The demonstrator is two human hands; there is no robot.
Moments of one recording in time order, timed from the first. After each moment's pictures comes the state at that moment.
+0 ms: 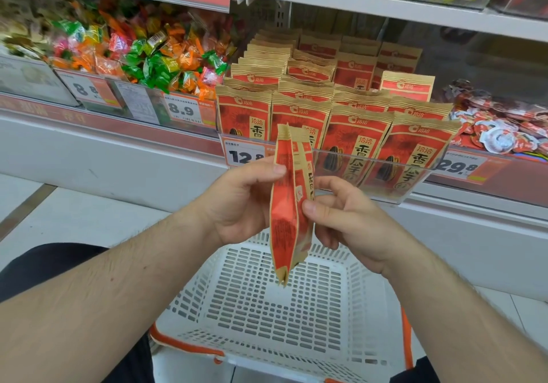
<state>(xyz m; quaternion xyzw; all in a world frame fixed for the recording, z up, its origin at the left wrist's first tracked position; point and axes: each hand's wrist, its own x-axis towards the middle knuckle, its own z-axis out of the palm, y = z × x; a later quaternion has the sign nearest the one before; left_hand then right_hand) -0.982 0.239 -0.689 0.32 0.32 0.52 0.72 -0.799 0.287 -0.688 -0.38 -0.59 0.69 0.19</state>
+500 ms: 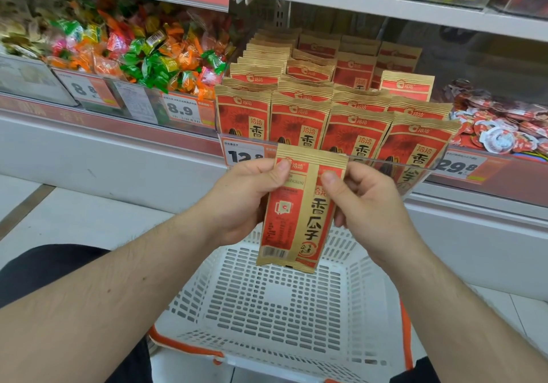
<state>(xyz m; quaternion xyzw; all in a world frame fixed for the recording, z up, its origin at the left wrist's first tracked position) -0.975 0.235 -0.690 0.38 0.46 0.54 0.60 -0.799 0.285 -0.681 -0.41 -0.66 0.53 0.36</state>
